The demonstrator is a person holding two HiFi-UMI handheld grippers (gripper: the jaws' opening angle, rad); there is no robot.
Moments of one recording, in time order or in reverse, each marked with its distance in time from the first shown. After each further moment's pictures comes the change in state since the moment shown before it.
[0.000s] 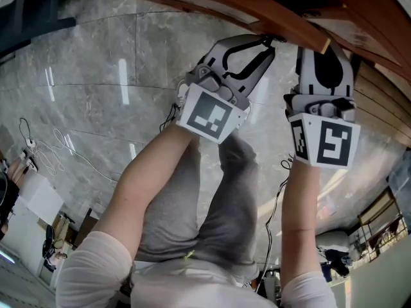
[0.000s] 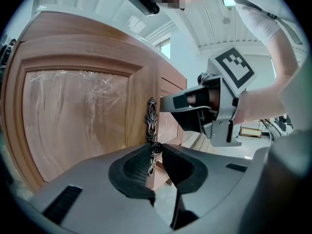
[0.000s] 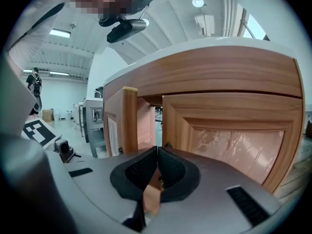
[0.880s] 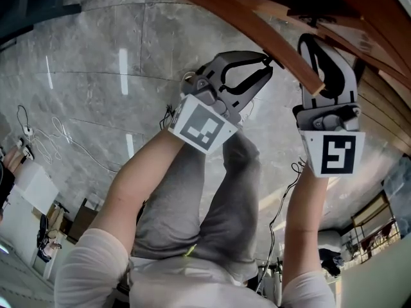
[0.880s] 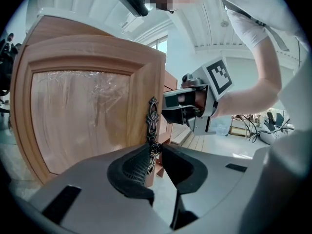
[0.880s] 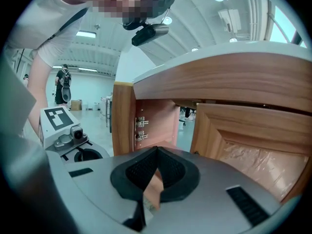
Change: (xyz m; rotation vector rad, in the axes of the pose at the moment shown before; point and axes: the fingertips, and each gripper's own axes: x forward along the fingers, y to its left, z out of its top) left arm -0.054 -0.016 -0.013 -0.018 0.032 -0.097; right arm -0.002 0.059 0.009 -0.151 0.008 0.243
